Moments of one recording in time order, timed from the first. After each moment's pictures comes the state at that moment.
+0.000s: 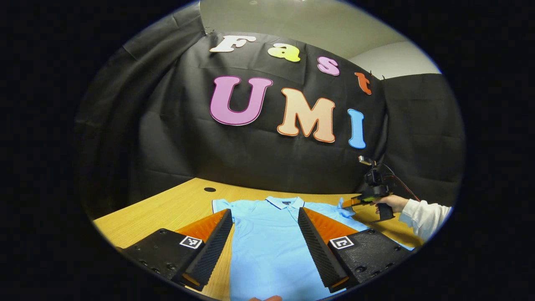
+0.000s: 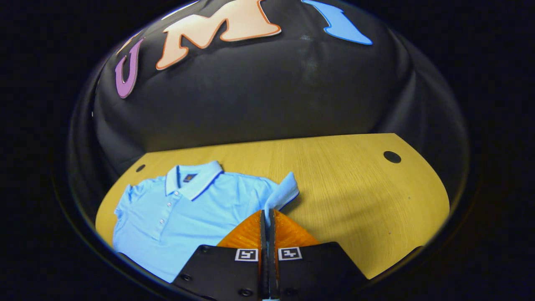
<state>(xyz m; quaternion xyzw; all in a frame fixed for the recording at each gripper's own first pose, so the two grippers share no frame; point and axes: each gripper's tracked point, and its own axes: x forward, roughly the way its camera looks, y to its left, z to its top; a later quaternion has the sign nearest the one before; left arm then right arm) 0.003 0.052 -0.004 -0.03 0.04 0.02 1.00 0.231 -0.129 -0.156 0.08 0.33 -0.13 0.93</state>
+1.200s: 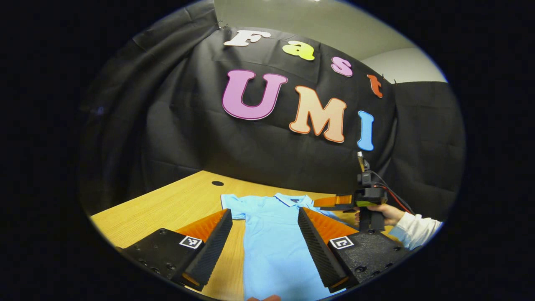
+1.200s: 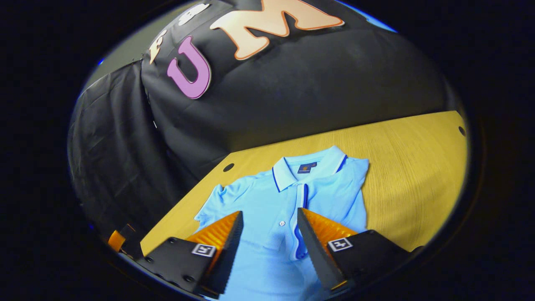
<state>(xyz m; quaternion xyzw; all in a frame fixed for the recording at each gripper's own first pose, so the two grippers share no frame) 0.007 0.096 -0.019 -0.05 0.06 0.05 1.00 0.227 0.057 -0.167 0.15 0.33 0.10 0.93</state>
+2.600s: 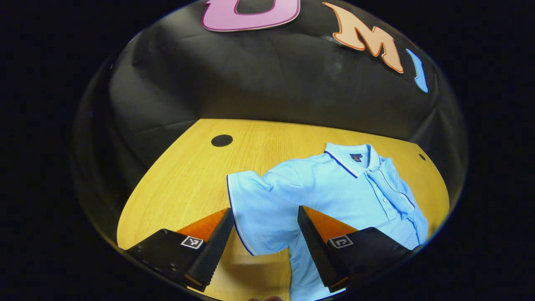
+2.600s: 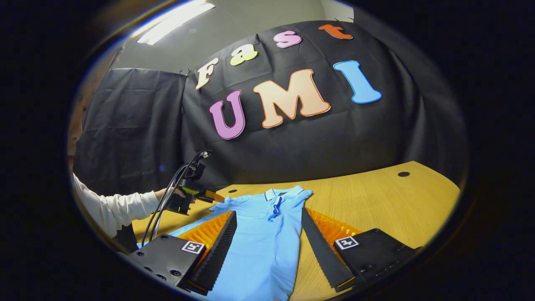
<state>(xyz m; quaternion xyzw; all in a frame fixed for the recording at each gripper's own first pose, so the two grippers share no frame) 0.186 0.182 -0.145 -0.02 0.37 0.10 0.92 0.011 -0.017 -0.036 0.08 0.12 0.06 0.99</state>
